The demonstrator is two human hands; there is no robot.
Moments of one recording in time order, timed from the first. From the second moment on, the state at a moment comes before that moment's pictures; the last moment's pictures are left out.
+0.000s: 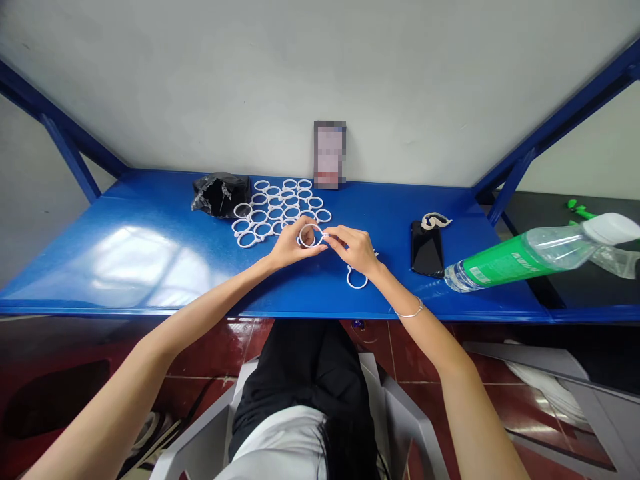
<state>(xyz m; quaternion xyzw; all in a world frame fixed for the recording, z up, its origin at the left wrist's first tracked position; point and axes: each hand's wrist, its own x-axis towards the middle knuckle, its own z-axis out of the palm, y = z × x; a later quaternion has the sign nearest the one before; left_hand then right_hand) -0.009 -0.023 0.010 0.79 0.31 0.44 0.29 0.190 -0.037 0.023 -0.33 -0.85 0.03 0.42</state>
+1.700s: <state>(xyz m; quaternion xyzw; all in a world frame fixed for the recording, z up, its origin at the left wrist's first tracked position) -0.008 -0.025 0.009 0.81 0.31 0.40 0.30 0.191 -0.039 0.014 -0.35 -0.83 0.08 0.43</state>
